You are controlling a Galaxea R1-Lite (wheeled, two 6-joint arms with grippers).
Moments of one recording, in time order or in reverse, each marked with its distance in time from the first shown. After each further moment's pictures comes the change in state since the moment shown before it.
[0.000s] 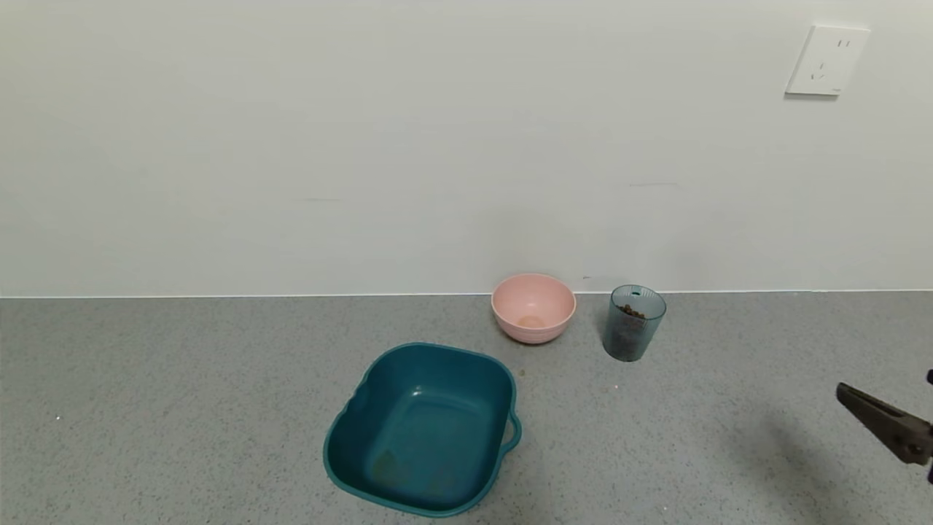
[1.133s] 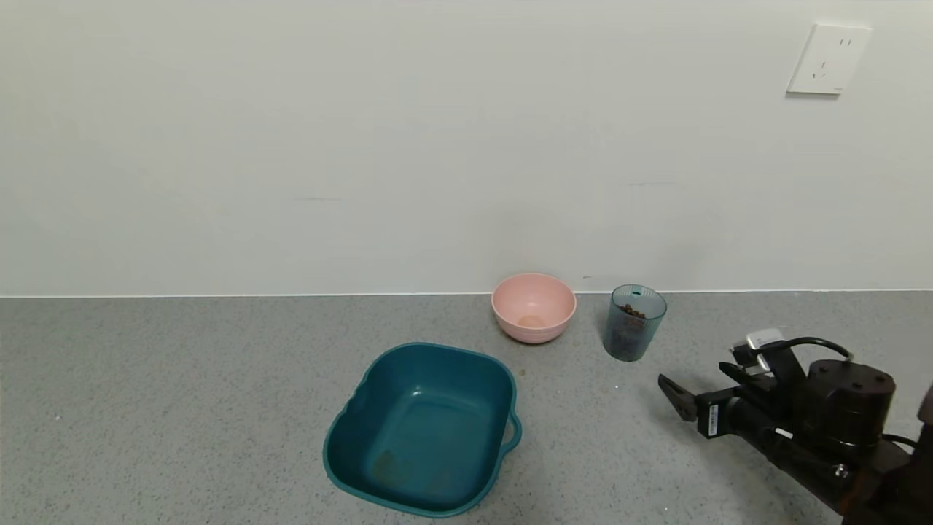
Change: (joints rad) left arm 0.000 0.000 0.000 0.000 0.000 0.000; right arm 0.142 1.059 0.077 -1.138 -0.012 -0.012
